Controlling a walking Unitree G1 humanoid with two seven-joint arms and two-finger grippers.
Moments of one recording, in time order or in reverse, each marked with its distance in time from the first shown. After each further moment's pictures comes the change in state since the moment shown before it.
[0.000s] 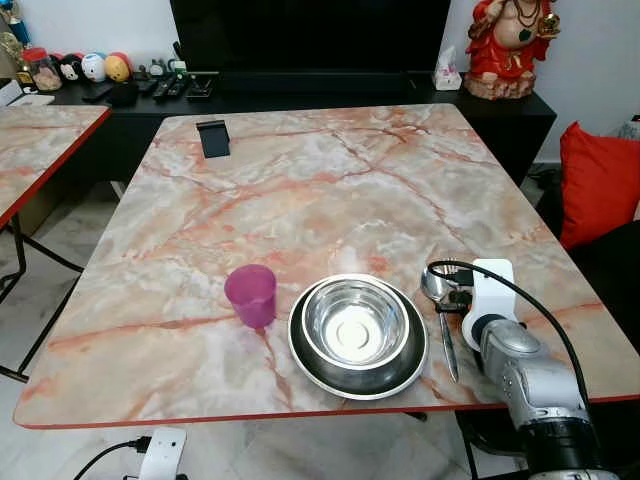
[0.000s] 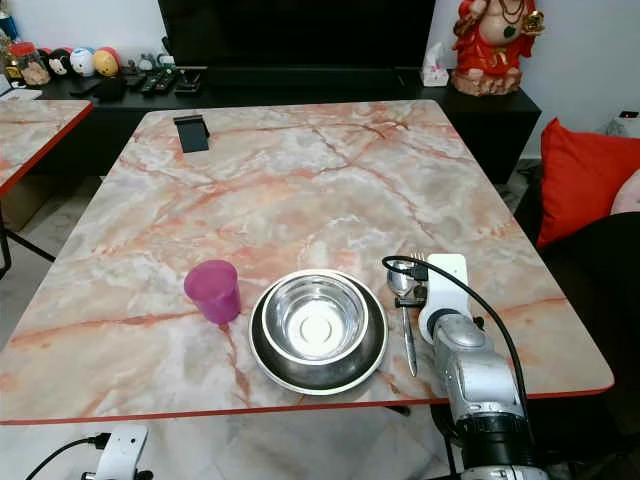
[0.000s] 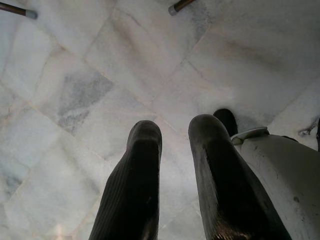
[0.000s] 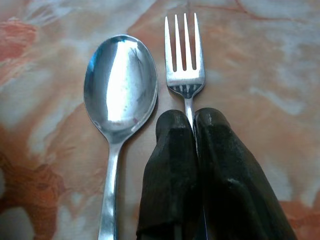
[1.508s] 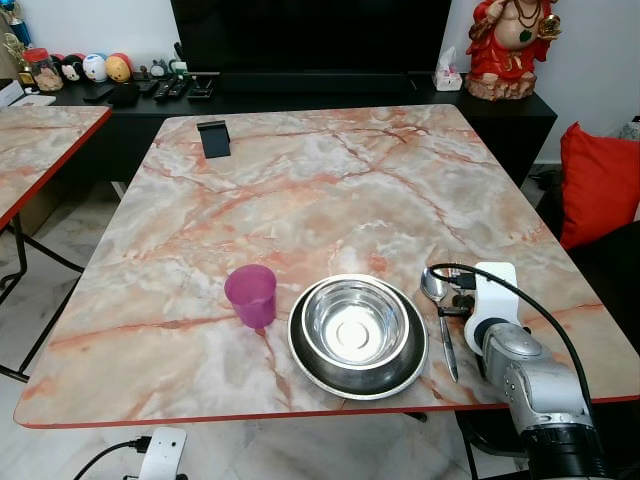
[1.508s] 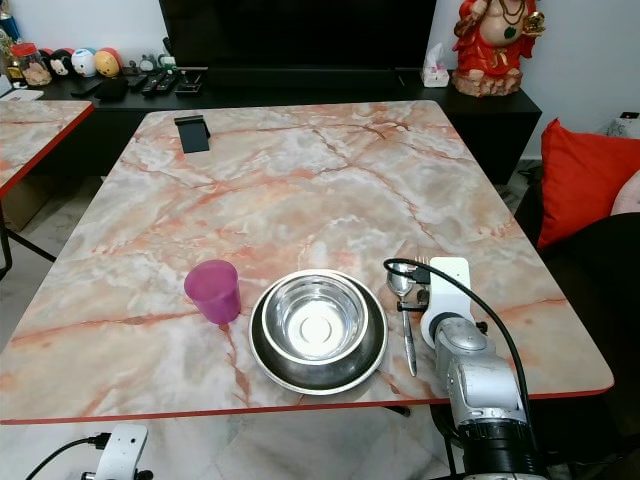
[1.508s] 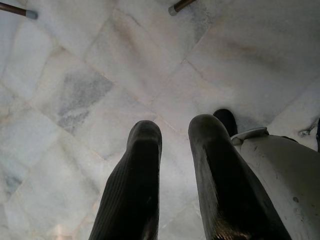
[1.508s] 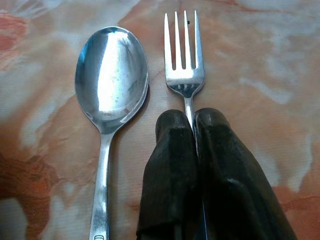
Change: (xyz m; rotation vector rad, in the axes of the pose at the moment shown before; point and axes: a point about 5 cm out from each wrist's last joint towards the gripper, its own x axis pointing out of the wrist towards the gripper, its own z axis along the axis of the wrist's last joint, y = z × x) left arm 0.000 0.000 0.000 0.001 0.000 0.000; right arm -0.003 -0.001 -0.002 0.001 0.016 -0.024
